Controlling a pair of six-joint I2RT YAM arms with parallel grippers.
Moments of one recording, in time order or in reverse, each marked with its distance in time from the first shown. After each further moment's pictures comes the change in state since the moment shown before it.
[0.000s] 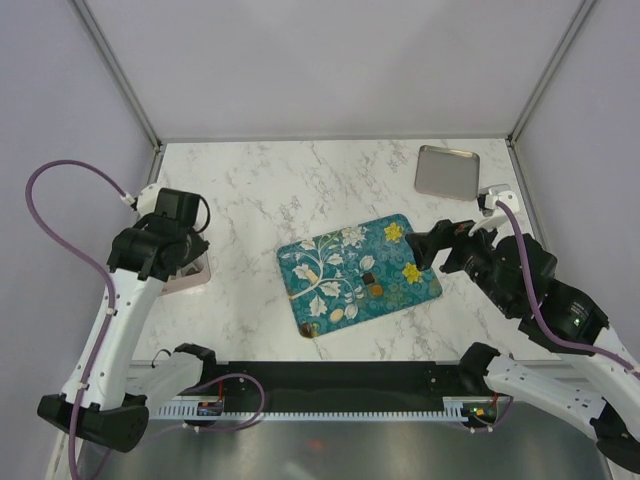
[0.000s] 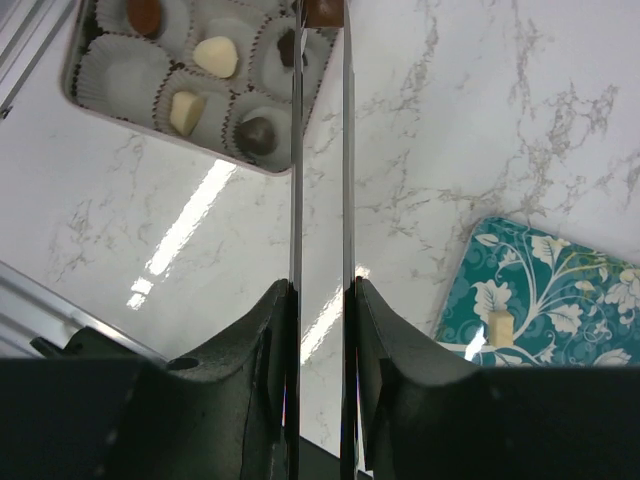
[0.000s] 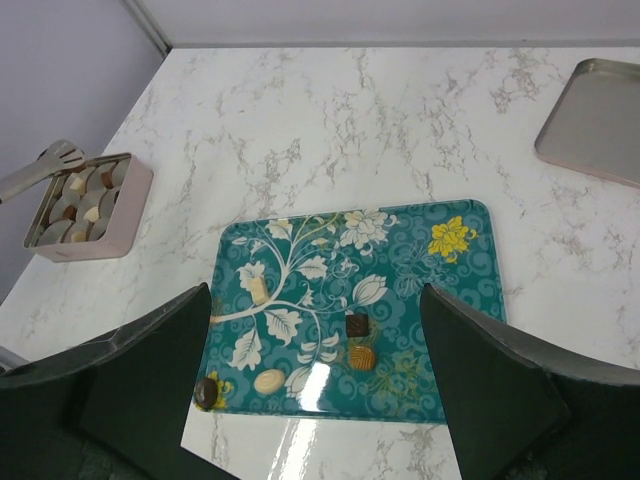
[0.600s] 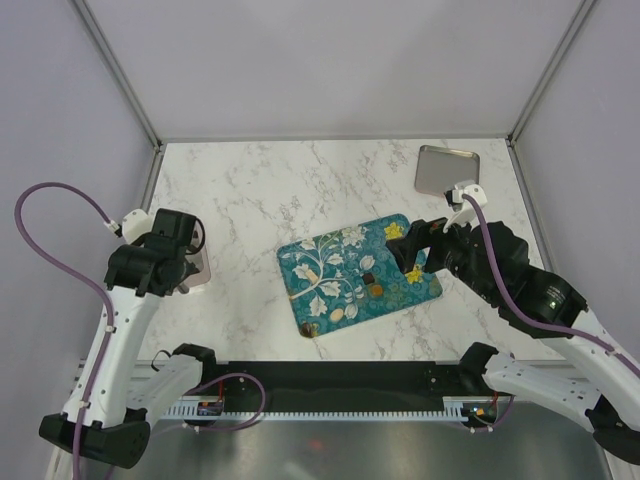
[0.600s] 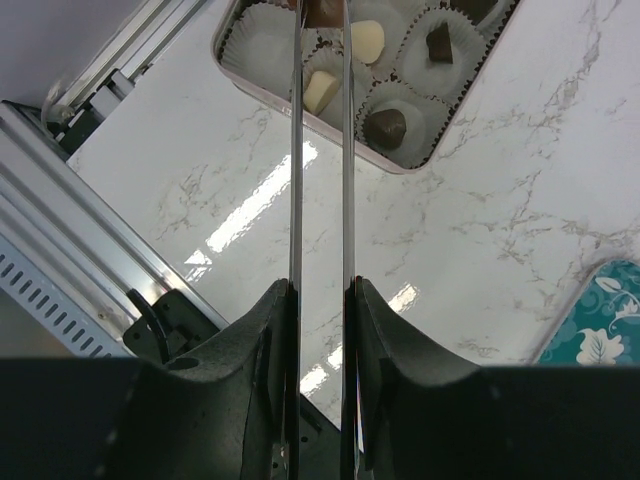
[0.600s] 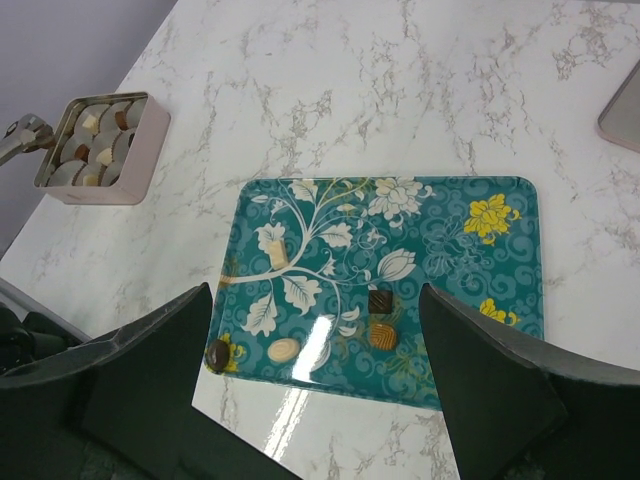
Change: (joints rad) left arm 0.051 -0.112 -0.114 -0.149 -0.145 -0.087; right arm 0.000 0.095 0.008 0.003 -0.126 -0.007
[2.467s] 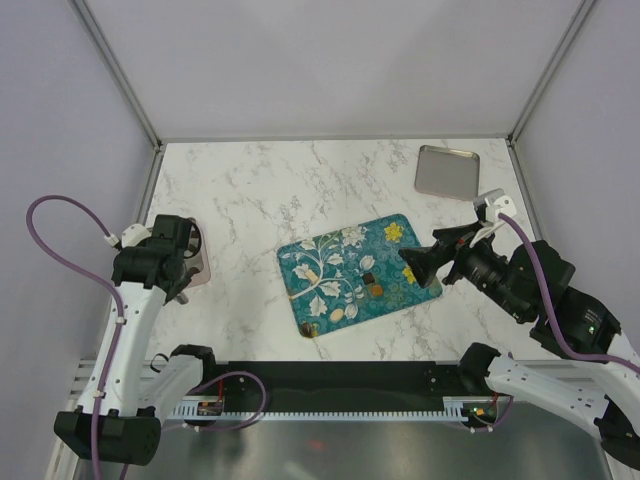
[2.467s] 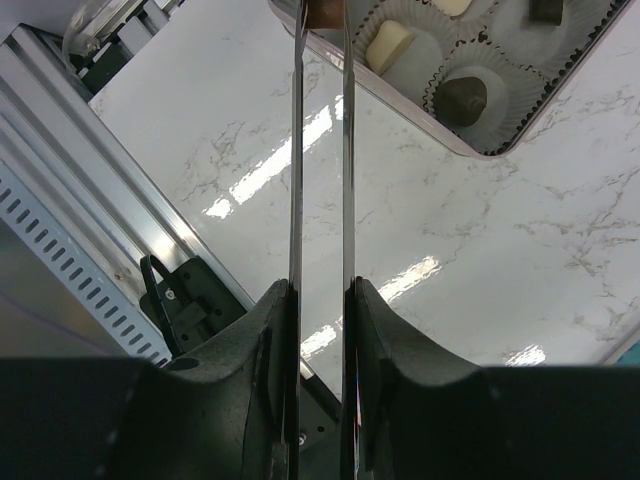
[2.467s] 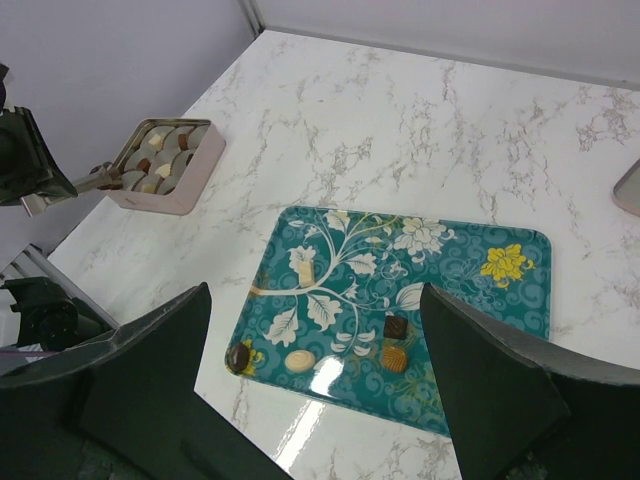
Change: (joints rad) left arm 0.128 0.005 -0.115 0.000 0.048 0.000; right arm 0.049 -0.130 0.010 0.016 -0.043 -0.080
